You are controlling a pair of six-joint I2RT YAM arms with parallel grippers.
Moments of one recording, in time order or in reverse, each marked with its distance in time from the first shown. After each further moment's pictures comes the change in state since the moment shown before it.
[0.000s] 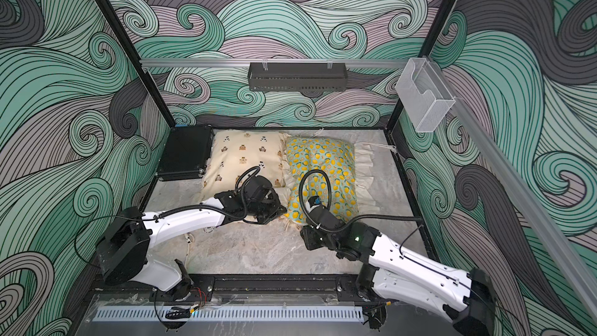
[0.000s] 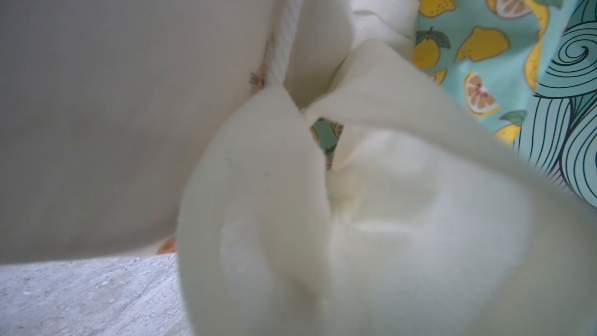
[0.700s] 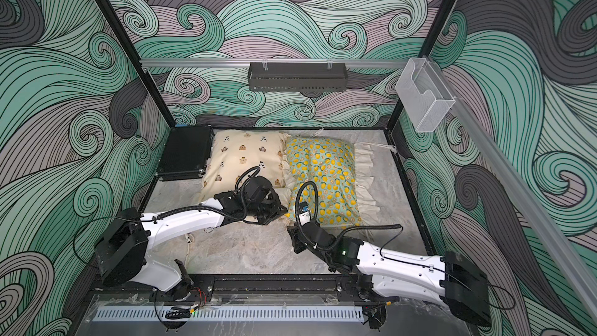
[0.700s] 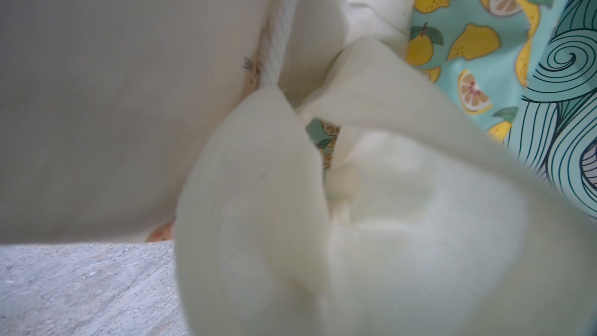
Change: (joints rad) left arm -0.006 -0.007 -0.001 0.006 0.001 -0.028; right arm 0.113 0.080 -0.247 0.600 0.217 -0.129
